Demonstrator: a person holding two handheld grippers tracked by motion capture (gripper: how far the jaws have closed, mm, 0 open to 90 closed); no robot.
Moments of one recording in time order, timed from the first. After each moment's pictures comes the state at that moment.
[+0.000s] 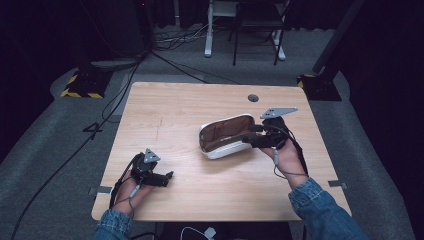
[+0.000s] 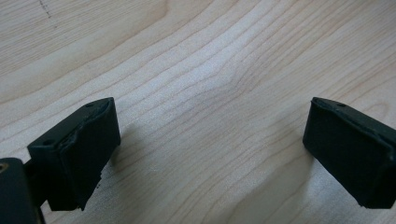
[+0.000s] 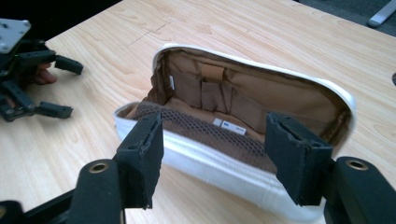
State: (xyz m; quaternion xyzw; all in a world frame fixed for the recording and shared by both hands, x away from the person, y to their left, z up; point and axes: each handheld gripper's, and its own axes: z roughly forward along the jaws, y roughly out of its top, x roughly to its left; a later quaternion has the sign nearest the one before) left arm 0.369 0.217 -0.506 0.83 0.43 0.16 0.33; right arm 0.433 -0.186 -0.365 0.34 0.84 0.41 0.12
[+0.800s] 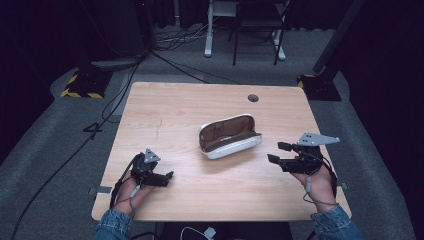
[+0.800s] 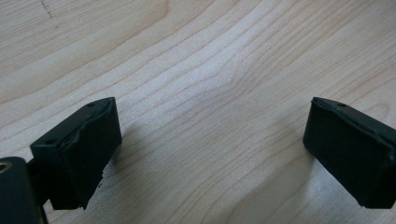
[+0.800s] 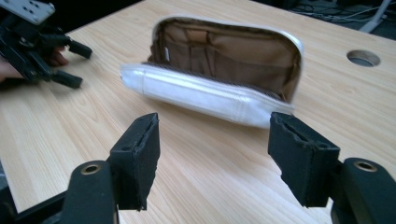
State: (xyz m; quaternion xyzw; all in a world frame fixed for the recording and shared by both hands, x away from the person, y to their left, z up) left arm 0.368 0.216 -0.505 0.83 0.43 0.16 0.32; right arm 0.369 -0.269 -0.388 0.34 0.81 0.45 0.14
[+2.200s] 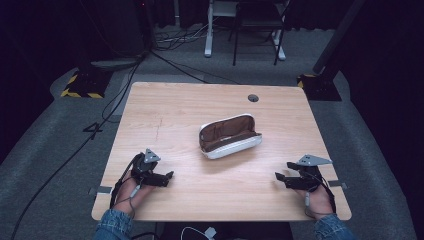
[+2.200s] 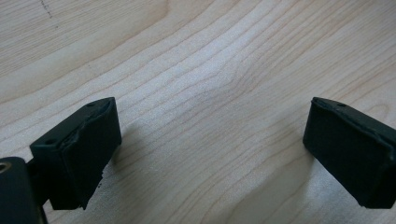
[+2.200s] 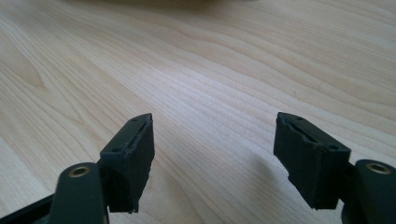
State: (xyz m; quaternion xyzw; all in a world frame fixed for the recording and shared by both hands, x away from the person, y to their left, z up) left arm 0.368 0.216 -0.505 0.83 0.43 0.16 0.32; right arm 0.368 -0.311 -0.494 0.40 0.82 0.38 0.16
